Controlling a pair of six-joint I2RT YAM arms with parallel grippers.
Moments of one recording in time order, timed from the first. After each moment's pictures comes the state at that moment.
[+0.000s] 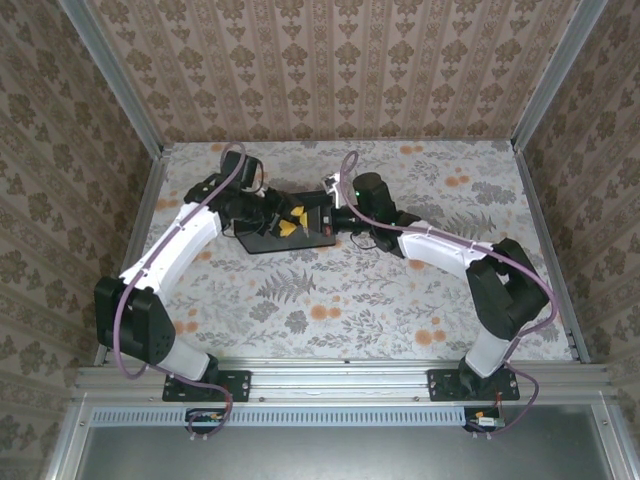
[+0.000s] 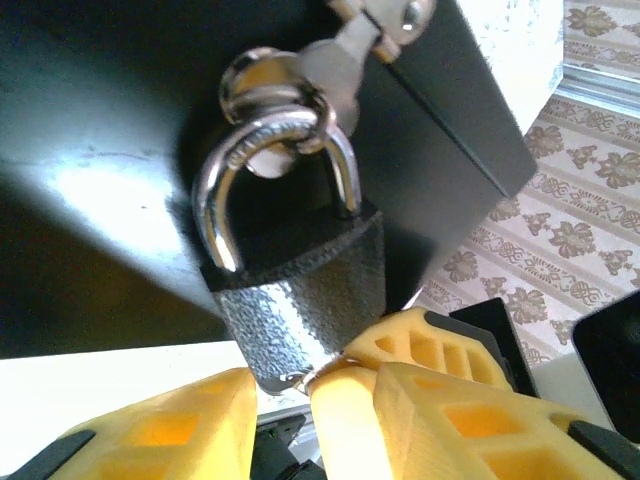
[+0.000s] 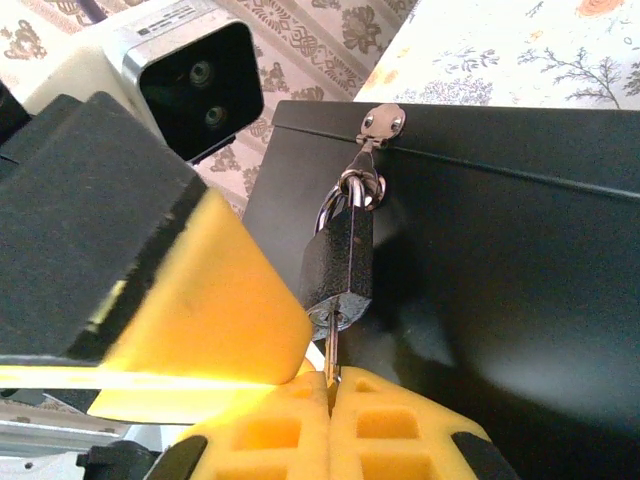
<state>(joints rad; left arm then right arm) -0.42 1.50 1.33 -0.76 0.59 -1.22 0.59 1.73 1.14 0.22 -0.61 0.63</state>
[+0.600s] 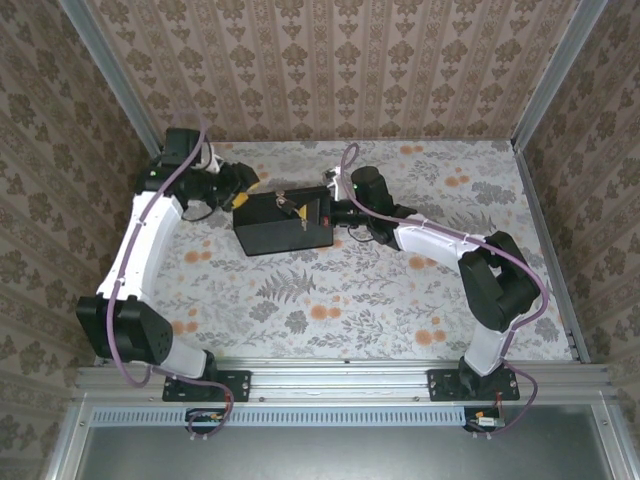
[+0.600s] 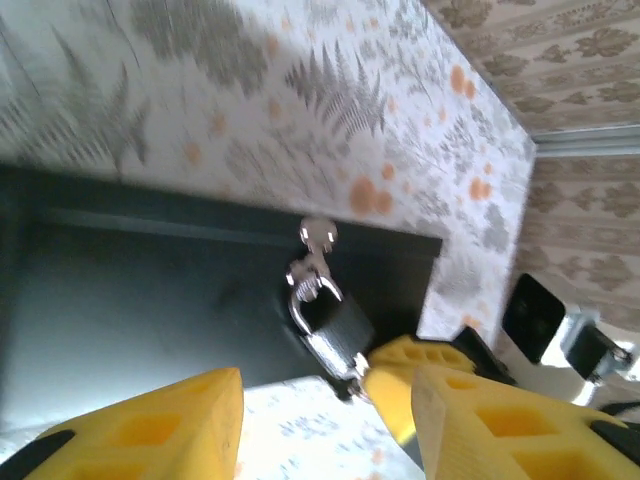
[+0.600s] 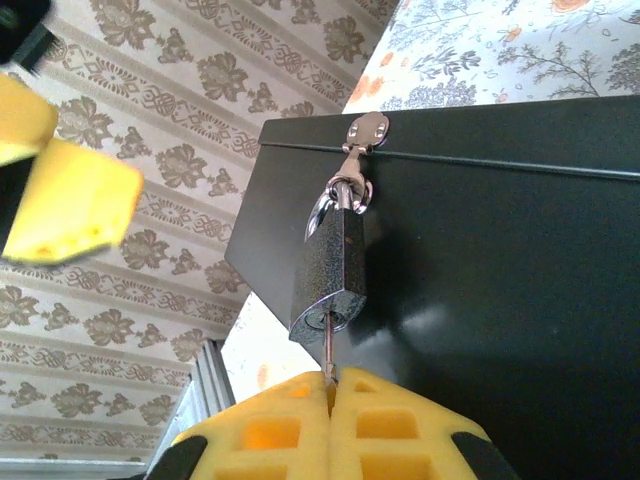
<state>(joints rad) -0.17 1.50 1.57 -0.95 0.47 -0.64 0.56 1.78 1.20 0.19 -0.61 0.72</state>
